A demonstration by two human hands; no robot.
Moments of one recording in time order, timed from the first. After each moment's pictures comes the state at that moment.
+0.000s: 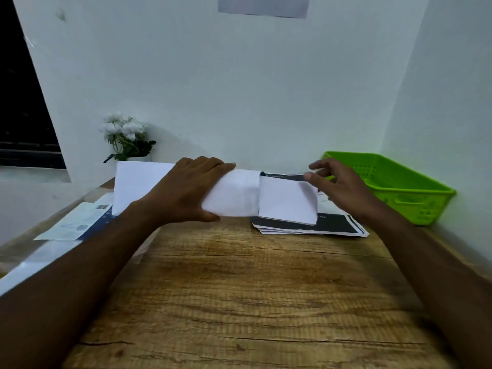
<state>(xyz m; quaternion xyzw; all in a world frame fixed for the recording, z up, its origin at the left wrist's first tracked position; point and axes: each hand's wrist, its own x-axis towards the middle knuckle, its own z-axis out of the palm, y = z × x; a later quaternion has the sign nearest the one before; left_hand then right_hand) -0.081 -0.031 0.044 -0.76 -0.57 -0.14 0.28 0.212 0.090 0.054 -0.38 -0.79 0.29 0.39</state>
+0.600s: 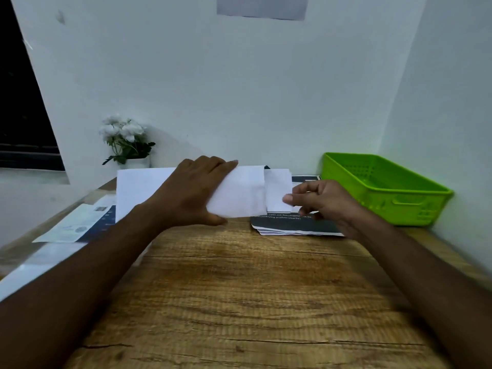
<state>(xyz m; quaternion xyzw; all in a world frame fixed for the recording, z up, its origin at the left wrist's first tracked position) -0.070 -0.033 0.046 -0.75 -0.59 -0.14 0.27 0.194 0.066 0.046 -0.39 -0.72 0.46 0.34</state>
